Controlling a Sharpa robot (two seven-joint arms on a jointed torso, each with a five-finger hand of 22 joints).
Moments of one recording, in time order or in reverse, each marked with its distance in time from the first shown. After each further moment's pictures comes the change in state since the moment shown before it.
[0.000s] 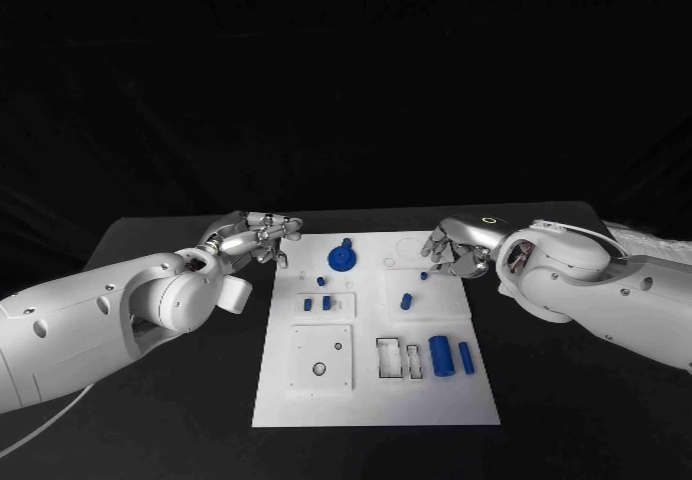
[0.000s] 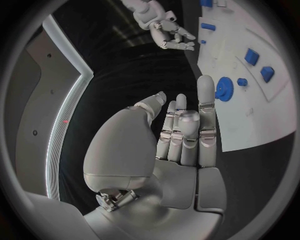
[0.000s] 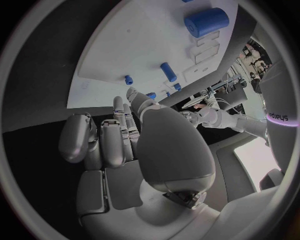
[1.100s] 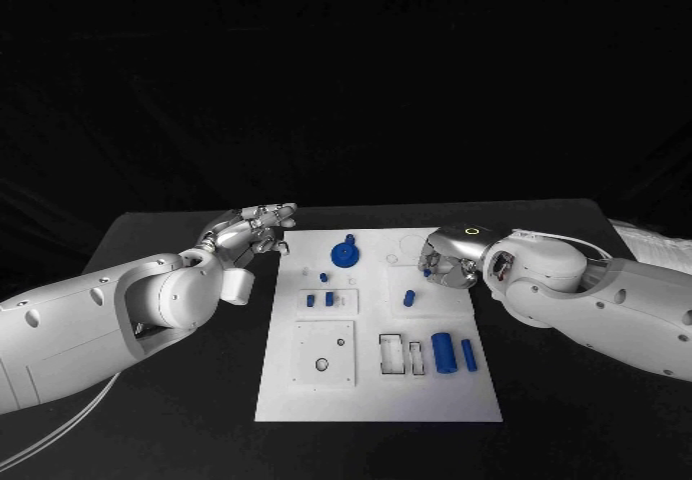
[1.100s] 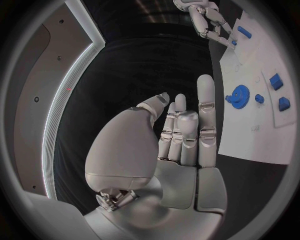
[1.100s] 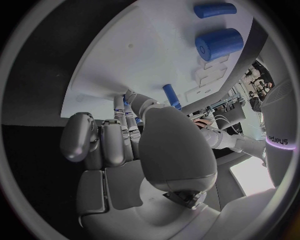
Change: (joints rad) left arm -0.009 -0.021 -0.001 0.045 0.228 -0.013 0.072; left_hand 0.028 0.019 -0.017 -0.040 0.065 -0.051 0.007 0.033 -0.004 -0.162 0.005 0.236 0.135 -0.010 0.000 0.006 -0.027 -0.001 0.004 -0.004 -0.018 -0.010; right arm -0.031 0.059 -0.003 -0.030 -0.142 0.071 -0.019; right_hand -0.009 -0.008 0.122 -0.017 -0.030 0.063 -0.010 0.004 0.009 0.067 -0.009 0.008 -0.136 0.000 0.000 -0.004 -0.010 0.000 0.004 -0.004 -0.004 -0.002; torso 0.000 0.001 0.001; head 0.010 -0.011
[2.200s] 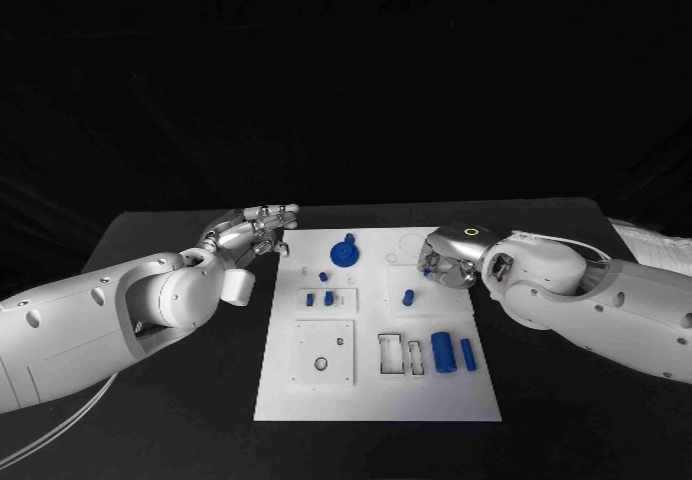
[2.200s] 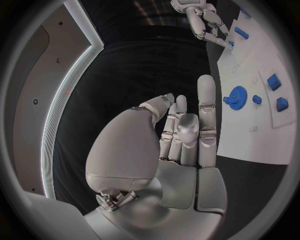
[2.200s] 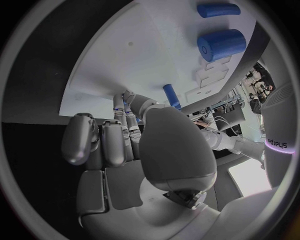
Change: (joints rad) left arm 0.000 0.003 0.000 0.000 -0.027 0.003 -0.018; left_hand 0.023 0.000 0.058 -0.038 0.020 -0.041 0.009 0.029 0.000 -0.054 0.011 0.056 0.014 0.016 0.009 0.081 0.096 0.000 0.001 0.003 0.025 0.029; right arm -0.010 -0.008 0.002 0.014 -0.020 -0.032 -0.005; right_hand -0.001 0.033 0.054 -0.032 -0.010 0.048 -0.003 0.008 0.011 0.055 -0.009 -0.002 -0.026 0.000 -0.008 0.012 0.010 0.000 0.014 -0.014 0.012 0.028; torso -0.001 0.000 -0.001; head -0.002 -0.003
